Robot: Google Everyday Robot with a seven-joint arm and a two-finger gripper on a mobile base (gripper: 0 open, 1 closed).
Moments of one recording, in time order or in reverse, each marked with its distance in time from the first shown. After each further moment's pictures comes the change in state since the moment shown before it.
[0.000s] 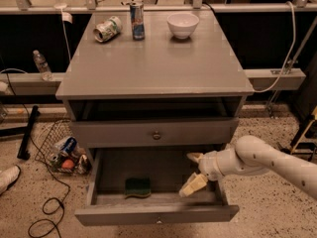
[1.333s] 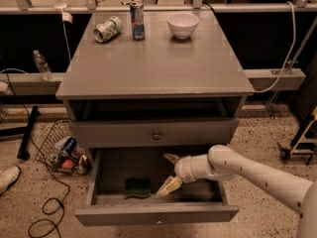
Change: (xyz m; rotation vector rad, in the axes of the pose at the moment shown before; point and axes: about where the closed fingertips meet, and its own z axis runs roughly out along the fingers) arm -0.013 -0.017 0.104 -0.003 -0.131 -0.153
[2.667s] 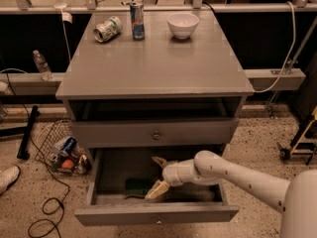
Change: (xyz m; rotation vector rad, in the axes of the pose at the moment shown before) arm 0.002 0.007 0.059 -0.013 -0.038 -0.059
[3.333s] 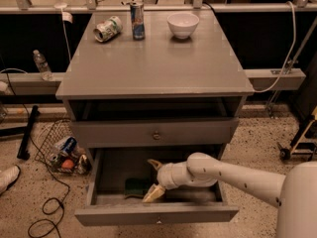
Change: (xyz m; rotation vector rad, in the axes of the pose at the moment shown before) arm 0.000 0.014 0.016 0.008 0.082 -0.066
